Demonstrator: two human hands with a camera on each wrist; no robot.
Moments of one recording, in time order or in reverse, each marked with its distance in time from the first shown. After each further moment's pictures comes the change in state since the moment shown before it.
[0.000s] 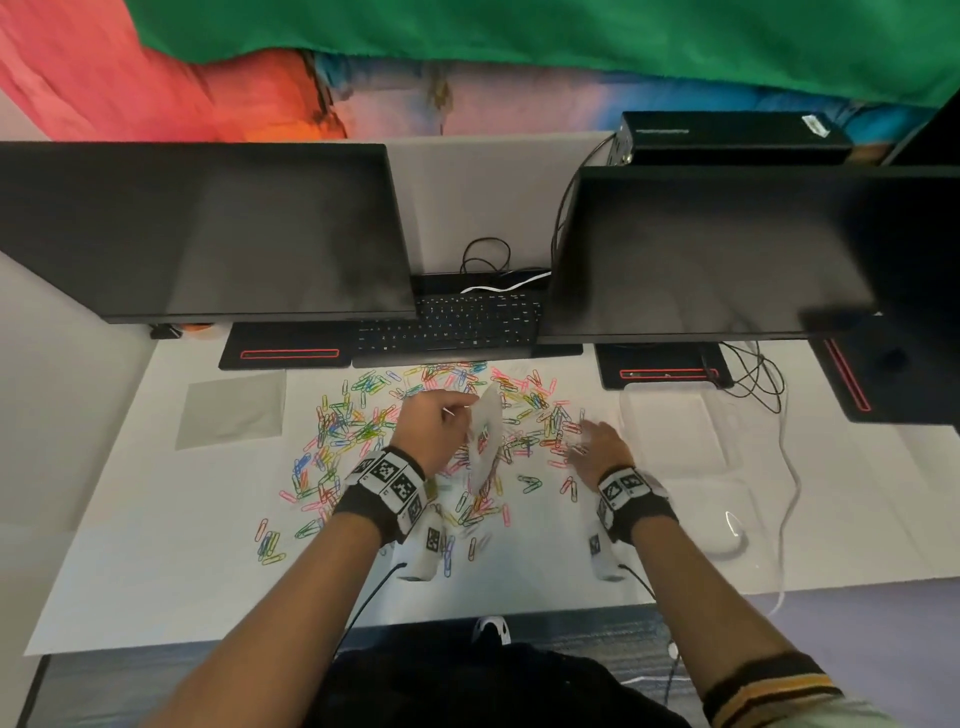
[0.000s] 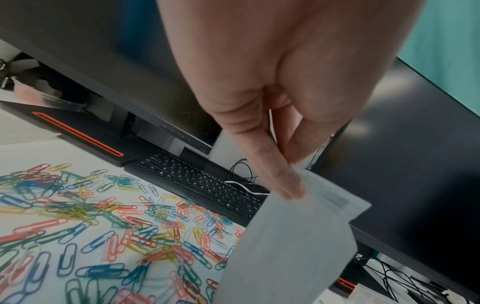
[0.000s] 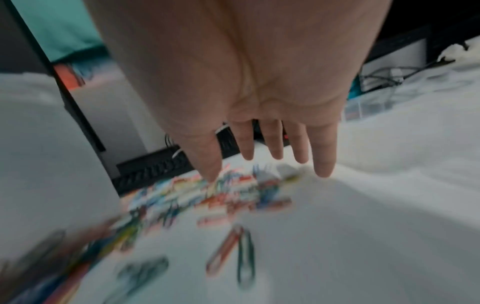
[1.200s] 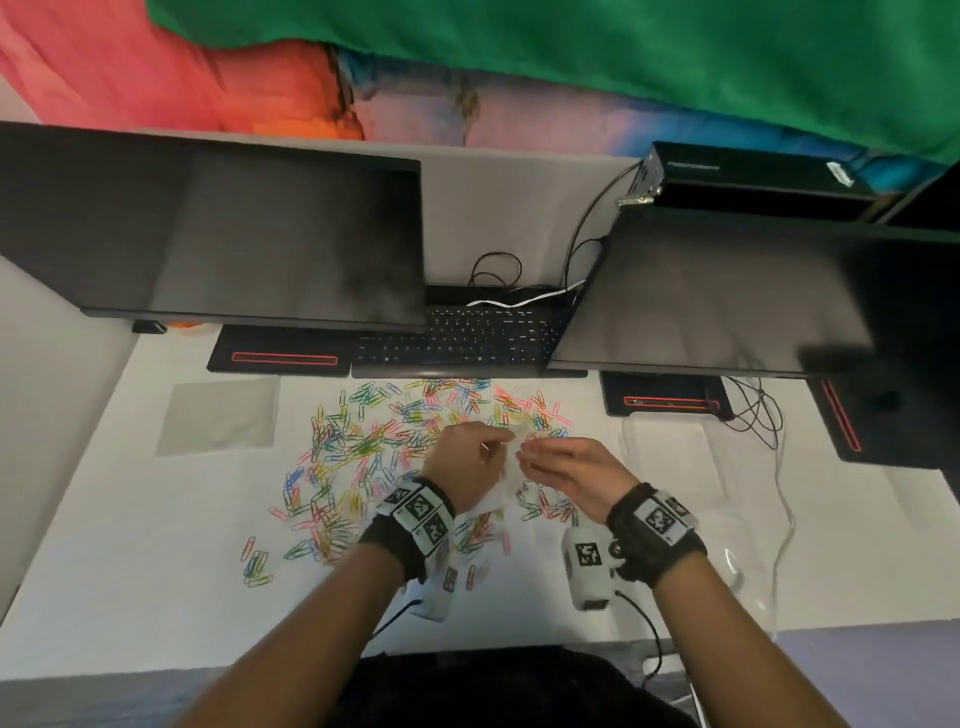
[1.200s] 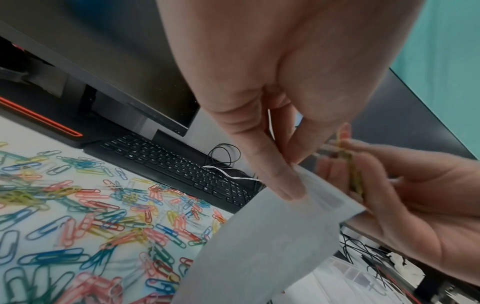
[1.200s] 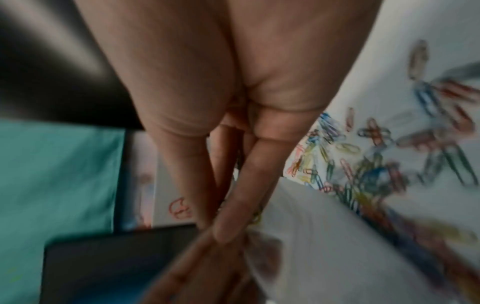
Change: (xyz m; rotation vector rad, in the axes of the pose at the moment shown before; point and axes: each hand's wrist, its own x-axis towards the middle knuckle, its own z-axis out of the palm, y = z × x) left_hand 0.008 -0.004 0.015 0.008 -0.133 0.137; right_hand -0.067 -0.088 -0.048 1.245 -0.415 -0.090
